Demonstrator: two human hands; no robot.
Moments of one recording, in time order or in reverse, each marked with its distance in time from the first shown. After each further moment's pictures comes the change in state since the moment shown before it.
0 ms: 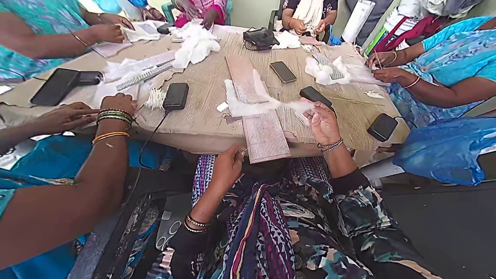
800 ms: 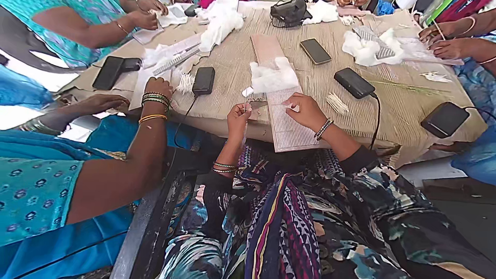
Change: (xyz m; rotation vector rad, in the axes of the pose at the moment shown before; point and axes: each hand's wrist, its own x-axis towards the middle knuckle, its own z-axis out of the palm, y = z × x) left_hand 0.082 -0.036 -0.015 -0.718 0.397 -0.198; right_hand 0.001 0.050 0.080 -1.038 -0.613 -0.350
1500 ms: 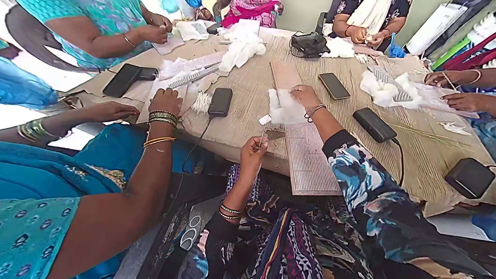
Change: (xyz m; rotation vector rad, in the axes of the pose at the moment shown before) left_hand 0.000 0.005 -0.011 -0.096 -0.023 -0.038; right_hand 0.191 0.041 0.026 0.390 0.044 0.489
